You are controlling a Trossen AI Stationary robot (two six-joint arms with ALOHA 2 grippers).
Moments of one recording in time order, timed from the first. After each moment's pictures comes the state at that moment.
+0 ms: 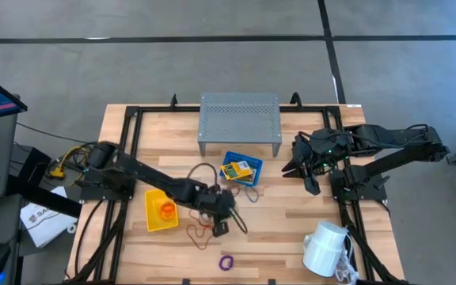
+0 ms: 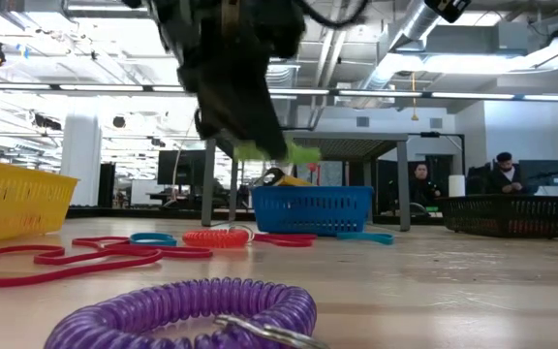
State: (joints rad) left arm -0.32 1.83 1.21 -0.30 -0.09 -0.54; right arm 0.12 1.04 1.18 -0.85 -0.05 0.18
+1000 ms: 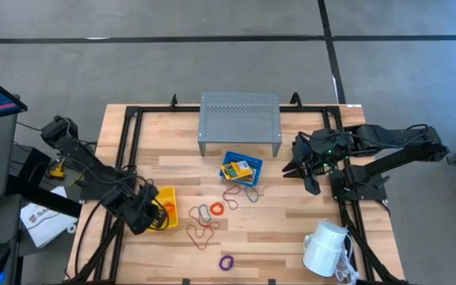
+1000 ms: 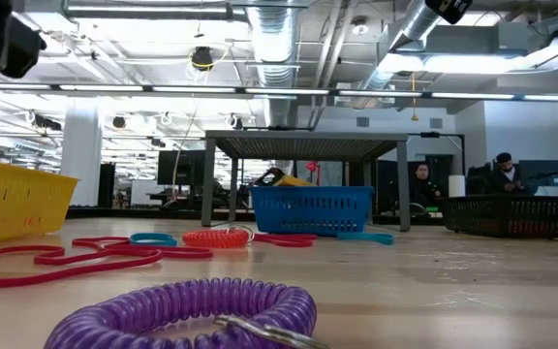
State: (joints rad) left arm -0.79 1.13 0.69 -0.83 -0.29 -1.84; right arm 0.12 1.04 1.18 -0.86 -0.05 0.19
